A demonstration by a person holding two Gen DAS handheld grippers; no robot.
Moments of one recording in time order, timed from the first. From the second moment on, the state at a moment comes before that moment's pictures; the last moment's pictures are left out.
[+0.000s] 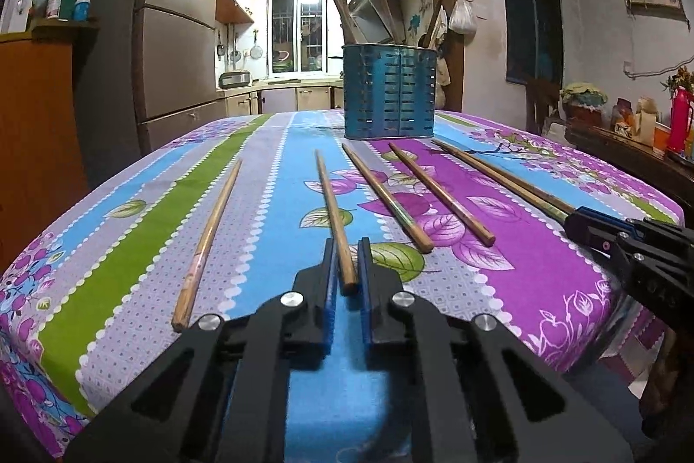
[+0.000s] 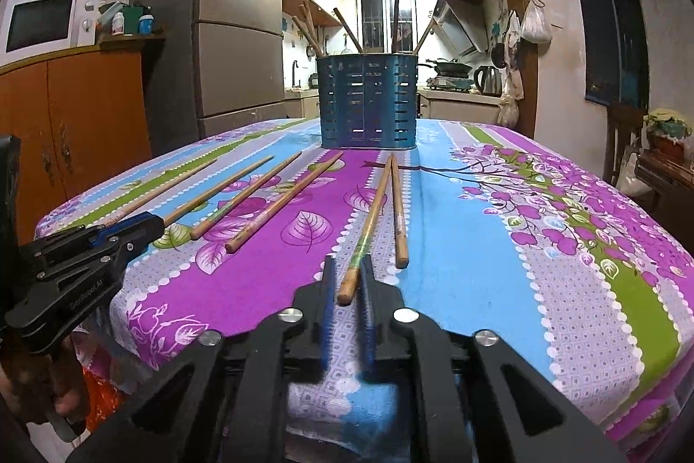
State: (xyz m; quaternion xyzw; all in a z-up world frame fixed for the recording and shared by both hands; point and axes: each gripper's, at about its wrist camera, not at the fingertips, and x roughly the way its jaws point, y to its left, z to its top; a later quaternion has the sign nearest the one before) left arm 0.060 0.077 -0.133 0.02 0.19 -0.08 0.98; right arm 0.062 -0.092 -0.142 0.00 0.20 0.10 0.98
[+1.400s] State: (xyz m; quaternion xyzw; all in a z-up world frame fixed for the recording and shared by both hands) left arm 0.105 0.070 0.061 0.03 0.08 -0.12 0.99; right arm 0.117 -0.134 0.062 -0.01 0.08 0.19 0.98
